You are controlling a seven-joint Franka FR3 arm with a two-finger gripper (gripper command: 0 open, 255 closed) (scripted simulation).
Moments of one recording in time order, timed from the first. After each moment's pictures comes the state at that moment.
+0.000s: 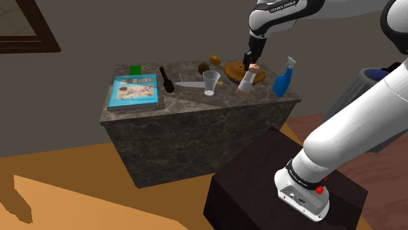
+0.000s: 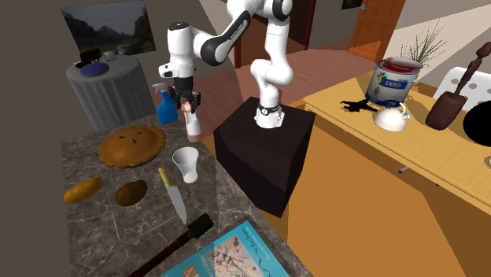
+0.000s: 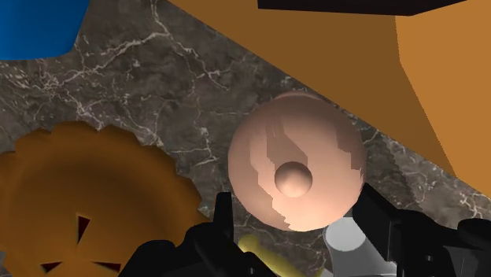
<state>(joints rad) -0.19 -0.15 -0.18 -2.19 -0.10 2.11 -0.42</state>
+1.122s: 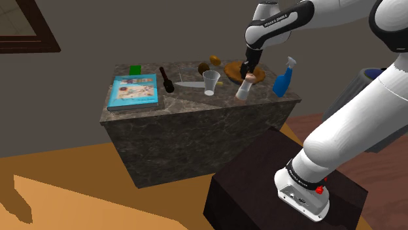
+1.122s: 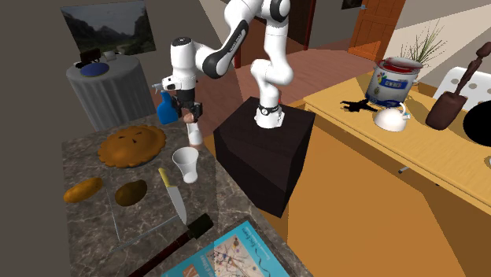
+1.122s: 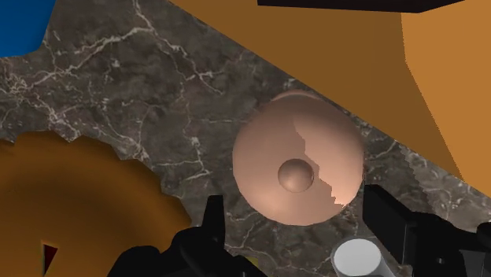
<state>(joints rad) -0.19 -0.10 -0.18 -2.27 -0.10 2.25 -0.42</state>
